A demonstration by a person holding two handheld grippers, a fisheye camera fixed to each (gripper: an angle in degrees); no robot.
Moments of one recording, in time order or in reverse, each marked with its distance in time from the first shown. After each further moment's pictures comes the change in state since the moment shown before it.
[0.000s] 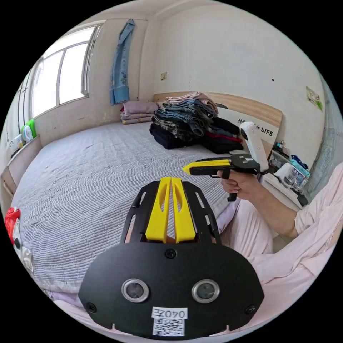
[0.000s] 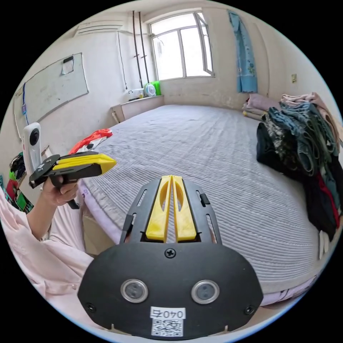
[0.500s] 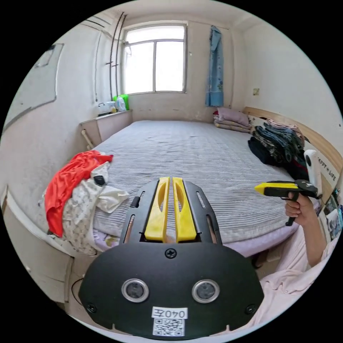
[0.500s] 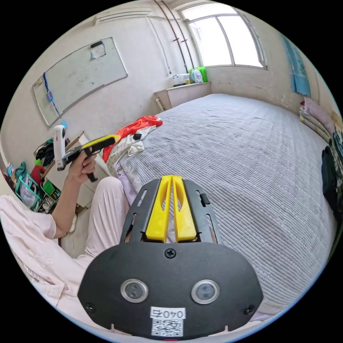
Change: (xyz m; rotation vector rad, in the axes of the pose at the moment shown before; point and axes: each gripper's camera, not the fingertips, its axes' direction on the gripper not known) left arm -0.227 0.119 -0.185 0.036 -0.603 -0.361; right arm -0.208 -0.112 0.085 -0.118 -0.313 -0.119
